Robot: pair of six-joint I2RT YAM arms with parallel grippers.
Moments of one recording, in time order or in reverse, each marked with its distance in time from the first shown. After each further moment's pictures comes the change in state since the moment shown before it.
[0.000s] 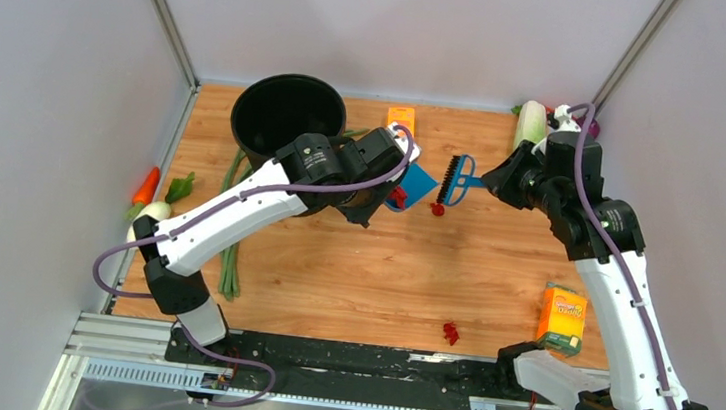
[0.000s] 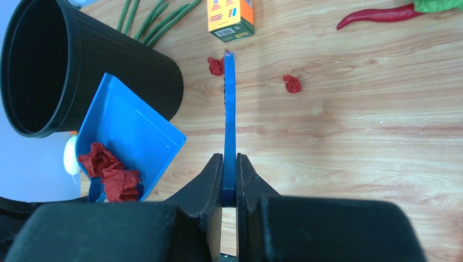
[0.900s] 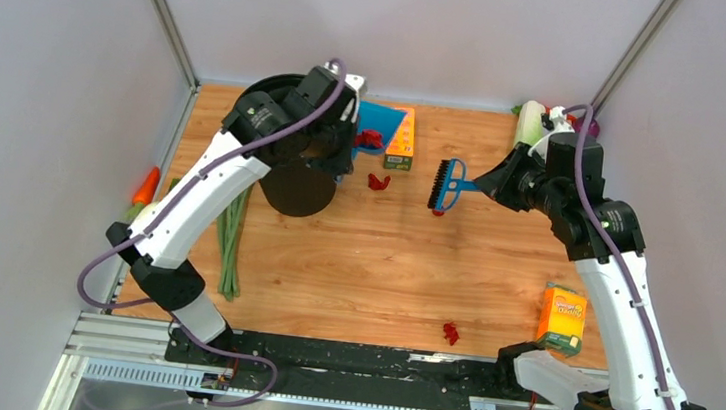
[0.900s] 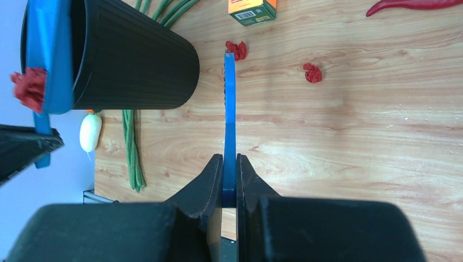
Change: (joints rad) left arm 0.248 -0.024 0.120 0.017 0.128 -0.168; right arm -0.020 -0.007 -0.011 0.003 -0.124 -0.008
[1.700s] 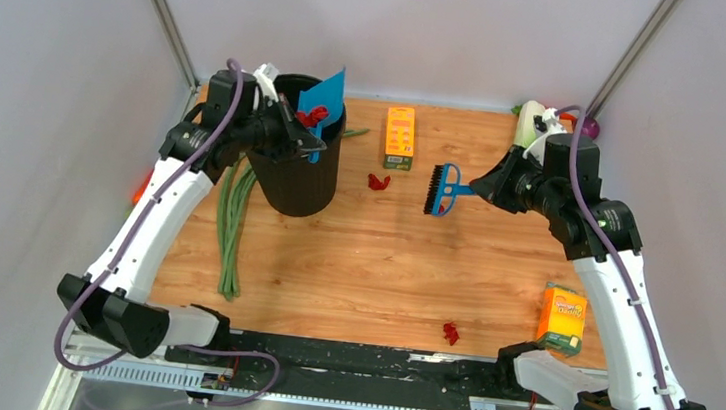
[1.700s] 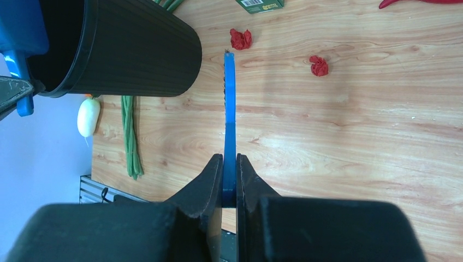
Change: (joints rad) left arm 0.449 -0.305 -0.529 0.512 0.472 -0.295; right arm 0.000 0.003 -0.019 0.000 -0.050 -0.035
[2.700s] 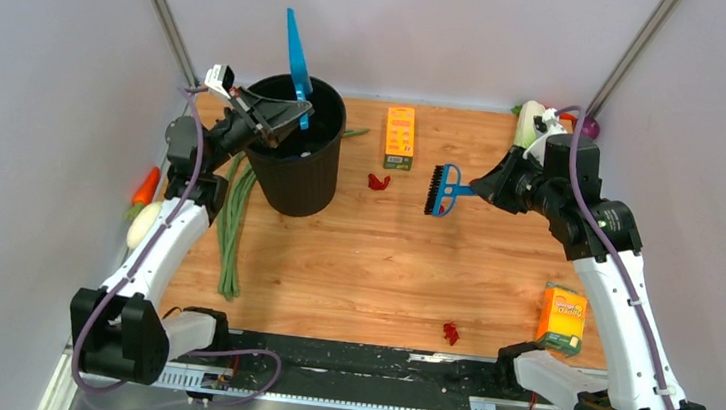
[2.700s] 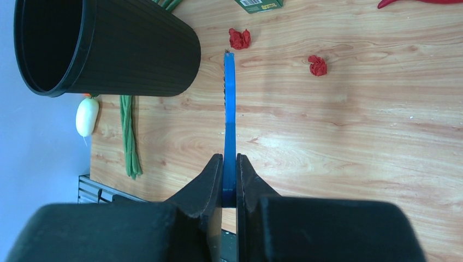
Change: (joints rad) left arm 0.252 -0.168 -0.647 1.377 0.356 -0.849; right arm -0.002 -0.002 -0.002 -0.001 0.000 -0.007
